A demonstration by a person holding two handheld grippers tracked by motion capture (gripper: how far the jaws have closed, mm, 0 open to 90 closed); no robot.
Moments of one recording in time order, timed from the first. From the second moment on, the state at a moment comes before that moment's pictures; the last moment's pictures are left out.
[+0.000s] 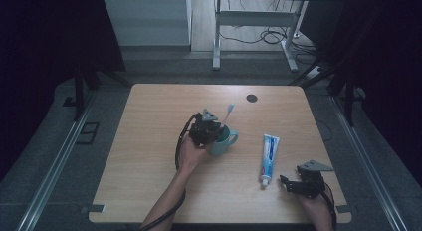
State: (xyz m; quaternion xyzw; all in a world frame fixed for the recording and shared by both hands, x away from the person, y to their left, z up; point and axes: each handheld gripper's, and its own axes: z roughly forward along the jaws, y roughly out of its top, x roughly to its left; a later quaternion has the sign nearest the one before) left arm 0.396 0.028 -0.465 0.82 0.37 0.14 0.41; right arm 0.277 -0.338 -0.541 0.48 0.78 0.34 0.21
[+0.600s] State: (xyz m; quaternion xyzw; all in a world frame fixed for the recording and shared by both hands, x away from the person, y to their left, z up) left arm 0.400 0.027 -0.468 0.83 0.38 0.11 0.39; right arm 0.277 -0.338 -0.541 0.48 0.78 0.34 0.21
